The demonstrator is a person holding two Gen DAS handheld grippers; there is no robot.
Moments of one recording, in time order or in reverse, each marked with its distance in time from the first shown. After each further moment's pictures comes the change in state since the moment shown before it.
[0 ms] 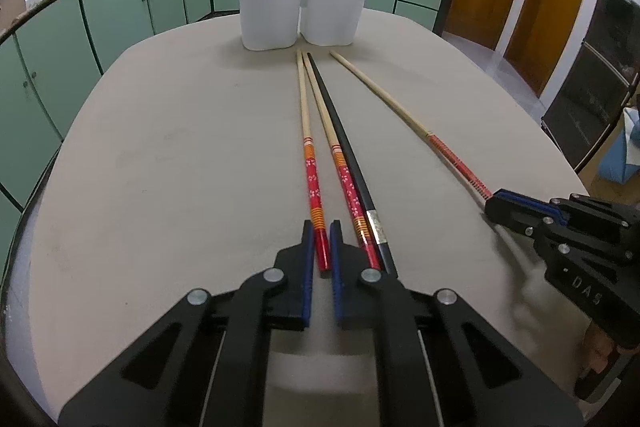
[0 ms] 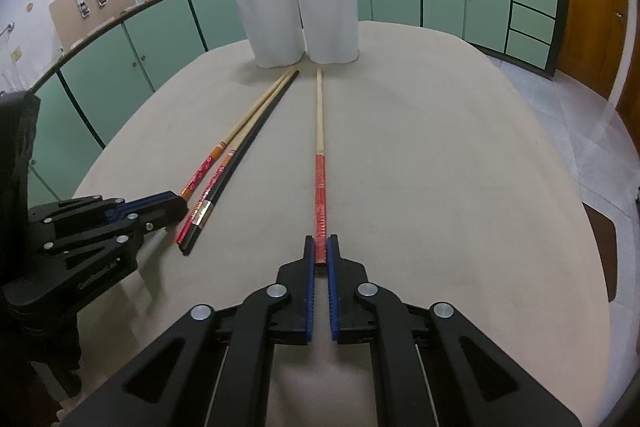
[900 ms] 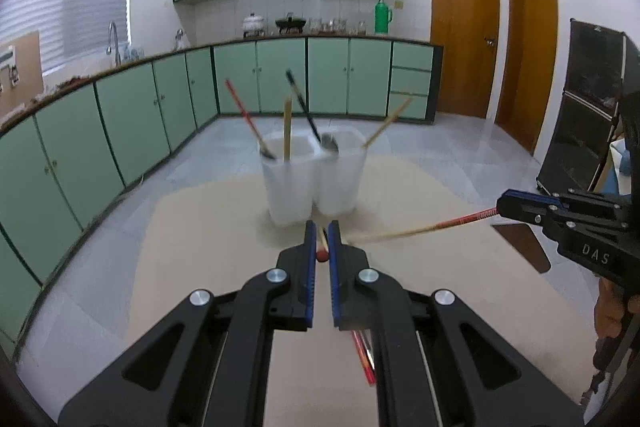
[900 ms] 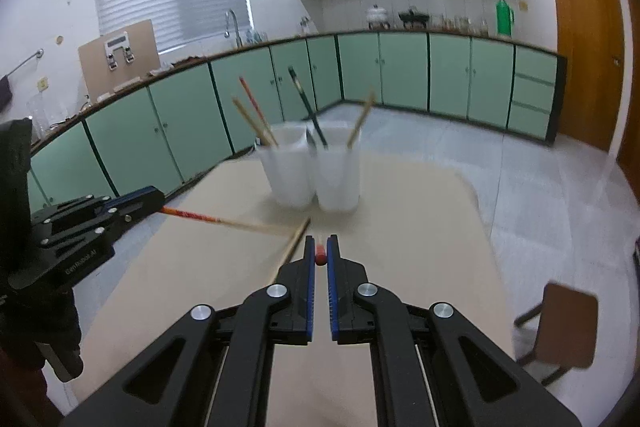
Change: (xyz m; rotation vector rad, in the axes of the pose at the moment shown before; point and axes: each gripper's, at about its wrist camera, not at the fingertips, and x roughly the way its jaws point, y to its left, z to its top) left arm -0.117 0.002 0.091 0.087 -0.365 0.029; right arm -0.099 -0.001 0.096 -0.061 -0.270 0.033
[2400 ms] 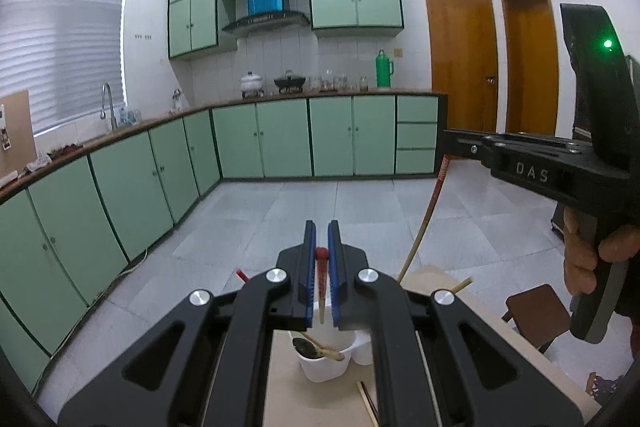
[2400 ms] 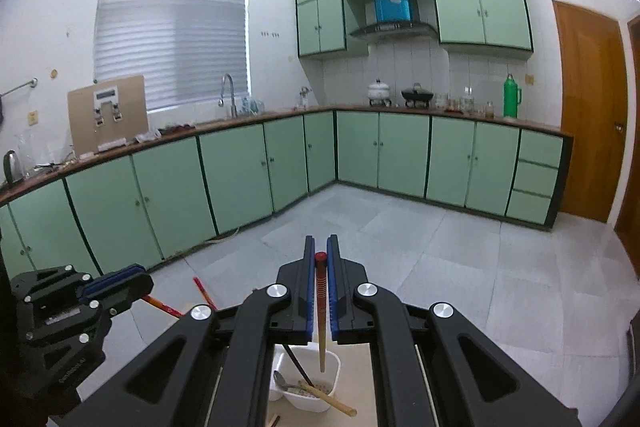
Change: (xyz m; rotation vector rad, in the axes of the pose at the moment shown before) left arm 0.071 0.029 0.161 0.052 -0.162 0.010; right arm 0.078 -0.014 0.212 -0.058 -0.221 -0.032
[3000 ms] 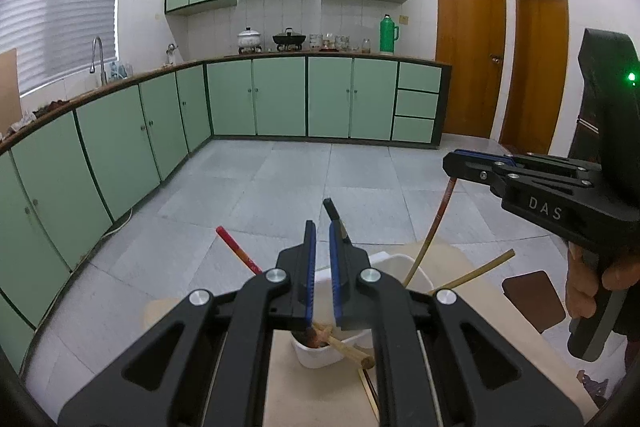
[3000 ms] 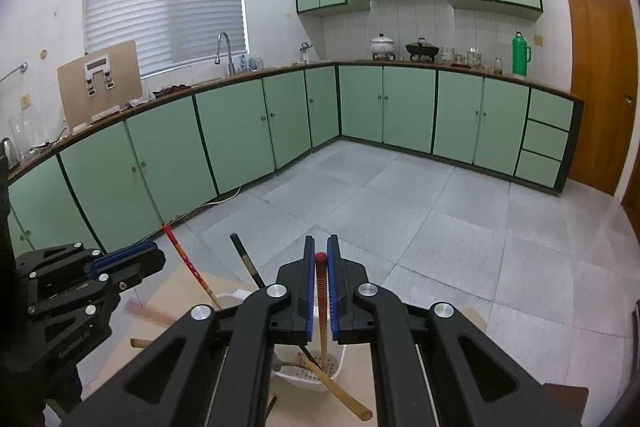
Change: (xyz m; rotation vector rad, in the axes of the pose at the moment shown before) left arm 0.052 0.029 -0.033 -0.069 0.133 -0.036; right arm 0.056 -0.004 -0.039 0.020 0.153 0.015
